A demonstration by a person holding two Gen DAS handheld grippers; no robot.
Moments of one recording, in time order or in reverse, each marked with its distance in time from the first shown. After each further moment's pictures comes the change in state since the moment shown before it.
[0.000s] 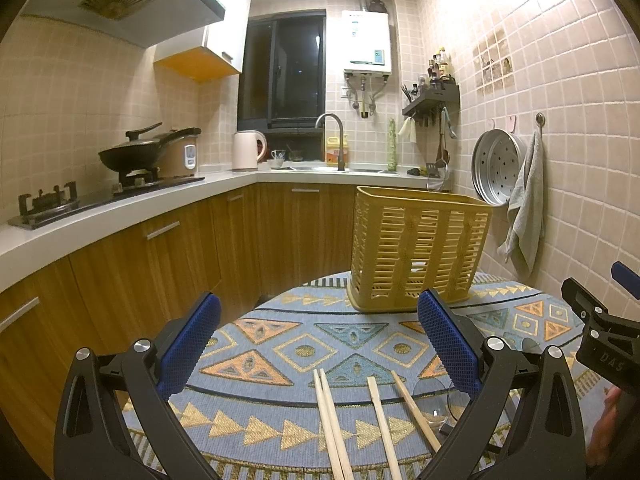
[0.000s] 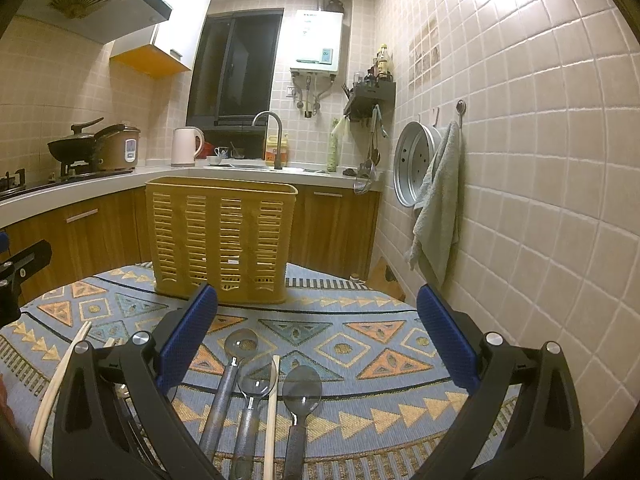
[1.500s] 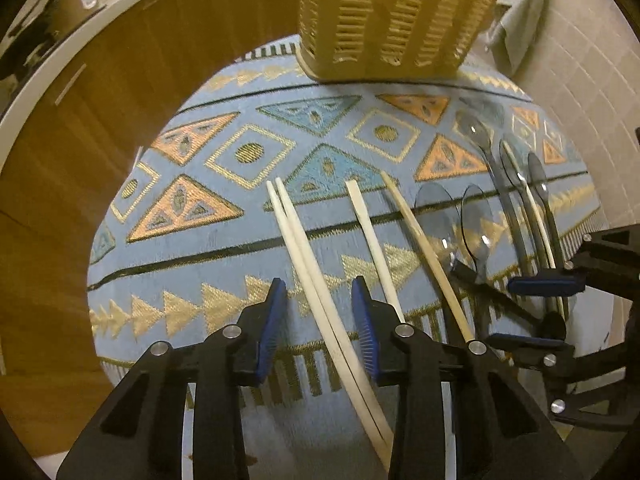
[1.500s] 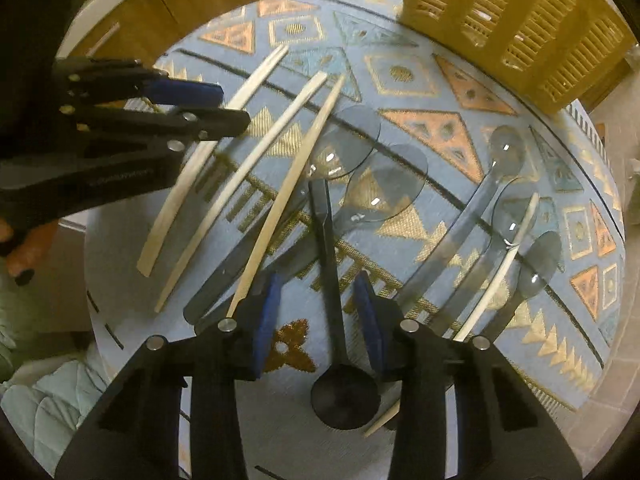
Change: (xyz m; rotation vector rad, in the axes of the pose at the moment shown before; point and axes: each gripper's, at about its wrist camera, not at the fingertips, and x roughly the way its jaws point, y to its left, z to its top) left arm 0.091 -0.002 -0.028 0.139 0.949 -0.201; right arm 0.047 0.112 -0.031 -0.471 1.059 0.686
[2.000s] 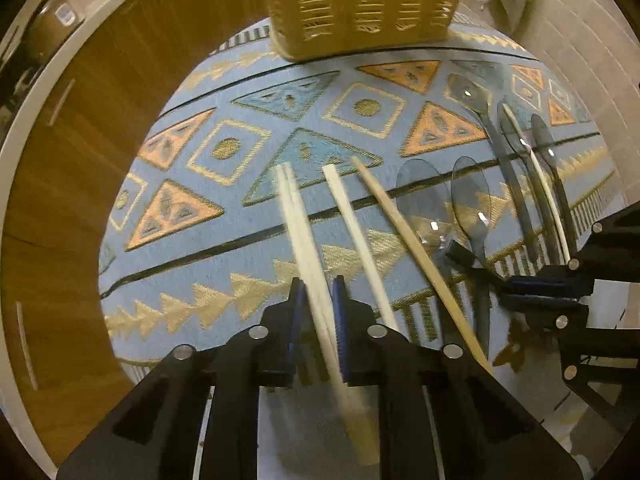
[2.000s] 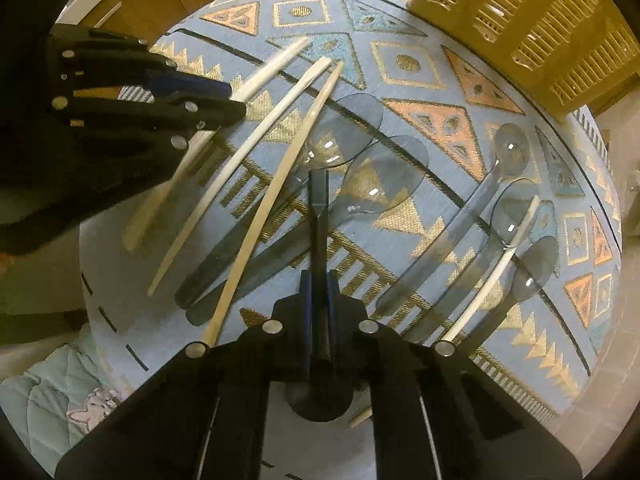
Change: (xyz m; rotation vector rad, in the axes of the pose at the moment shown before) left arm 0.005 -0.024 0.011 0.094 0.095 0.093; right arm 0.003 0.002 0.005 -0.045 0.057 -0.016
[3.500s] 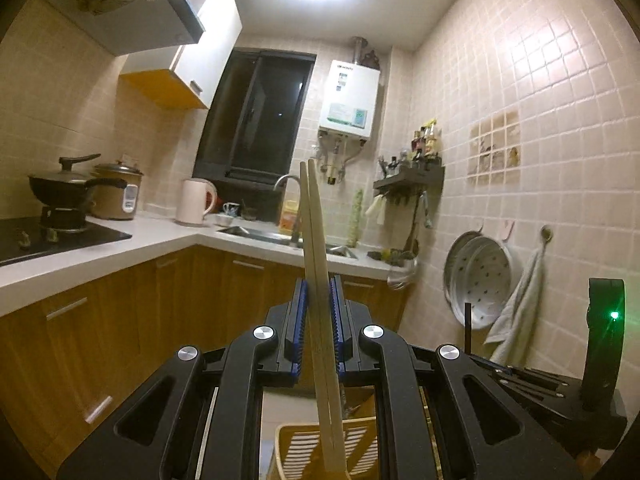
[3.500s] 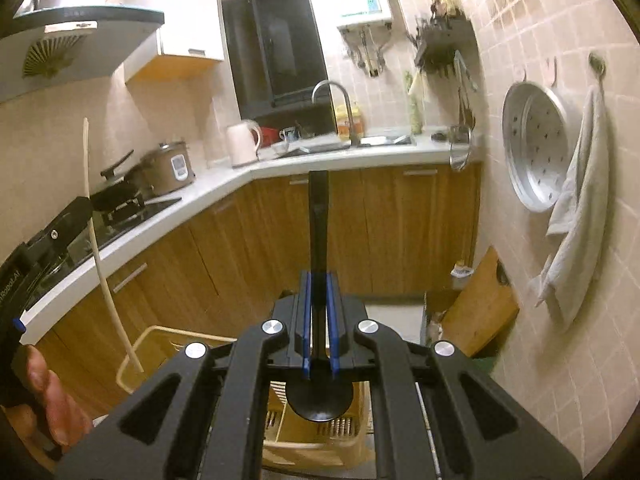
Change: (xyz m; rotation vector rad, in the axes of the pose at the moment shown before) left arm -0.135 0.020 0.153 -0.334 -1.245 -0.046; right arm -0.150 -0.202 0.094 0.503 -1.030 -0.216
